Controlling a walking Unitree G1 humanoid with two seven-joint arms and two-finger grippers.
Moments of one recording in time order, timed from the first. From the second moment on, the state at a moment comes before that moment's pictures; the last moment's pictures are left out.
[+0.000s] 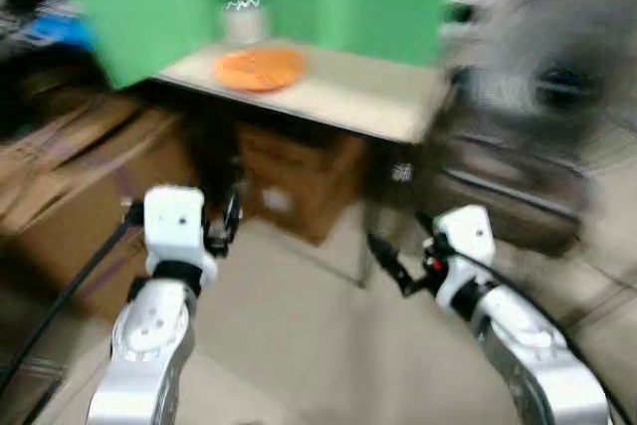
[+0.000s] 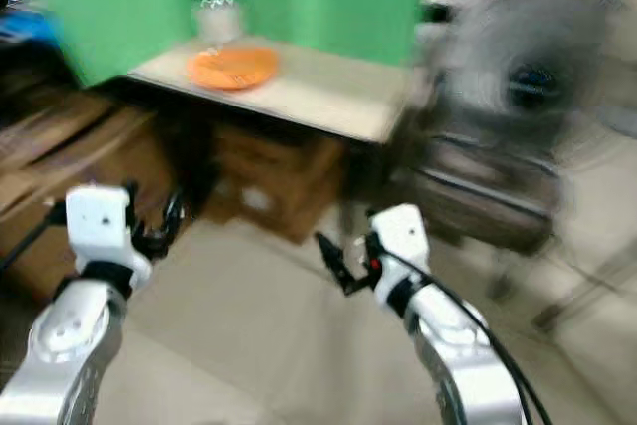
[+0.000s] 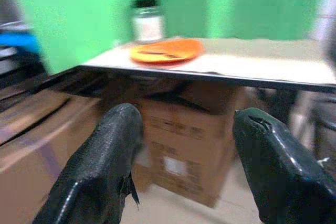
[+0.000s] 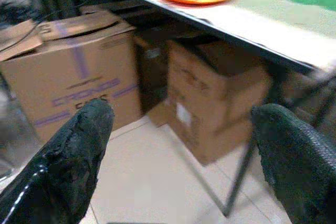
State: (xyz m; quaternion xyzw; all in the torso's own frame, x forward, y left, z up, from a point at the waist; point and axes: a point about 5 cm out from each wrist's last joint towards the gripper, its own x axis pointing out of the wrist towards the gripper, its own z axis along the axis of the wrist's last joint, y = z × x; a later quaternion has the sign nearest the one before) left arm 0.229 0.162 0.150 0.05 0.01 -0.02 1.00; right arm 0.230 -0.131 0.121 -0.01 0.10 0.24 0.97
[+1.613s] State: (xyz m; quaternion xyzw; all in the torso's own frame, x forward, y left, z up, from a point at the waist) left arm 0.236 0.162 0.142 0.05 0.02 -0.03 1.00; right arm 0.233 -0.135 0.130 -0.01 0.07 0.20 0.98
